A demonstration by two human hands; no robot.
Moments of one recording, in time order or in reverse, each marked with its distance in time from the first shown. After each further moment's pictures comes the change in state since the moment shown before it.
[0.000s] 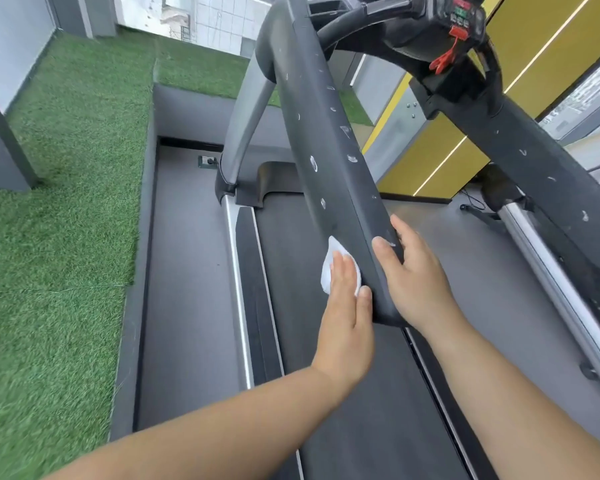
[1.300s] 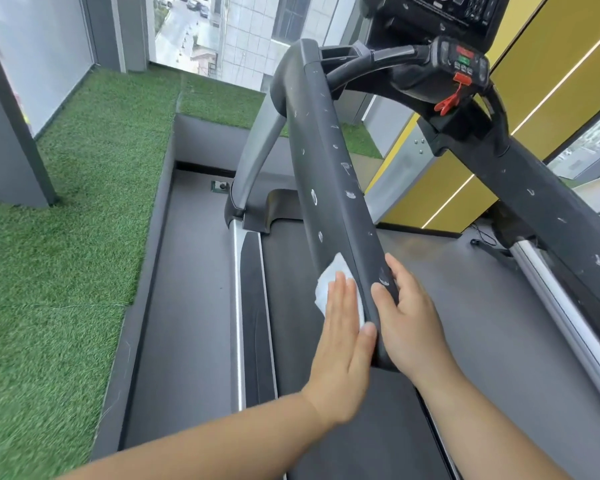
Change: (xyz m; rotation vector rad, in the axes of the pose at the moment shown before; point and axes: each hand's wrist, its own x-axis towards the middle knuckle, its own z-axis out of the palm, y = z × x) left_hand 0.015 -0.019 0.006 0.226 -0.024 0.241; right_hand 0.001 0.008 0.002 0.083 -0.006 0.002
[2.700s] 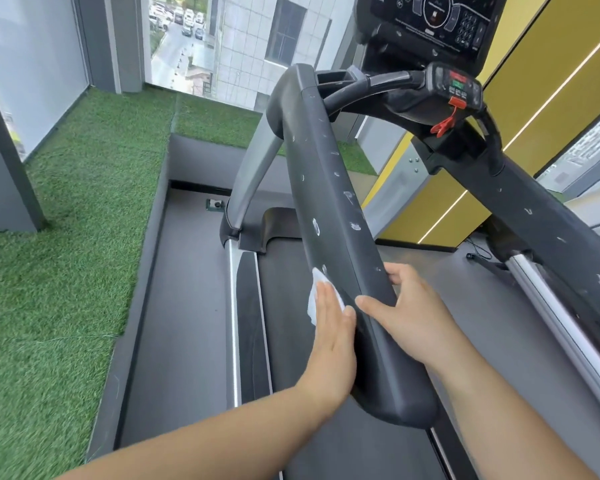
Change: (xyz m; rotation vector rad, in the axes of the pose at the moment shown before) left_hand 0.050 0.000 -0.031 -0.334 0.000 -0.257; right_hand 0.048 -0.034 -0.010 -0.170 -0.120 0.048
